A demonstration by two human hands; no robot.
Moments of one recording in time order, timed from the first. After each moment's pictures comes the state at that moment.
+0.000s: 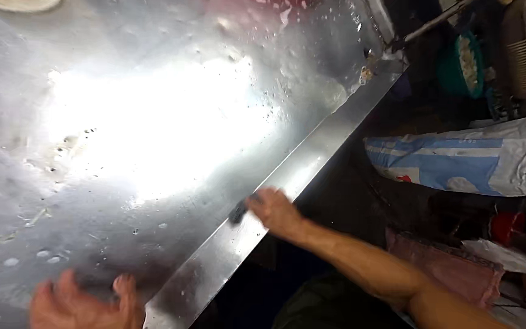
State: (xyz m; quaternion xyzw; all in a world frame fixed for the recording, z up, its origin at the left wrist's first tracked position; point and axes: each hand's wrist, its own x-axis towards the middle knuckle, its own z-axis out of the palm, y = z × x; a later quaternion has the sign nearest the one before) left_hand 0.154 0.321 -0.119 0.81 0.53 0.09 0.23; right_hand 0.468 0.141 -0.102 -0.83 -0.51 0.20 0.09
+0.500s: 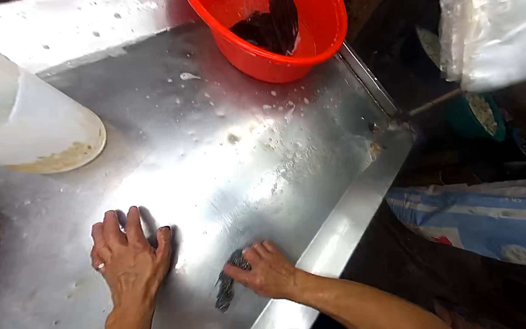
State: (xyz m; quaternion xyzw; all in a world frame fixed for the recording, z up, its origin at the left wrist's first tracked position) left_hand 0.440 0.492 -0.164 0.88 0.44 0.10 0.17; right_hand 0.581 0.238 -0.163 -0.75 -0.62 0.10 0.20
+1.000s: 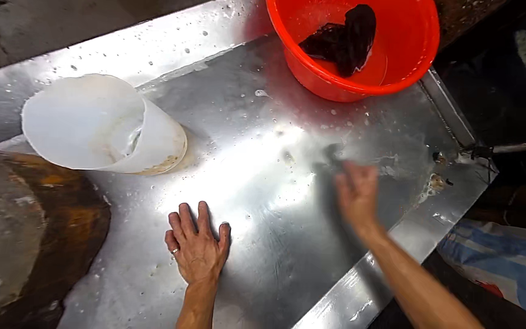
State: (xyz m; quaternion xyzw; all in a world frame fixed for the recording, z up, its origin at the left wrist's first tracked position) left_hand 0.458 0.503 -0.180 0.86 0.50 0.05 0.08; right_hand 0.771 0.318 -0.118 -0.89 -0.35 0.03 0.28
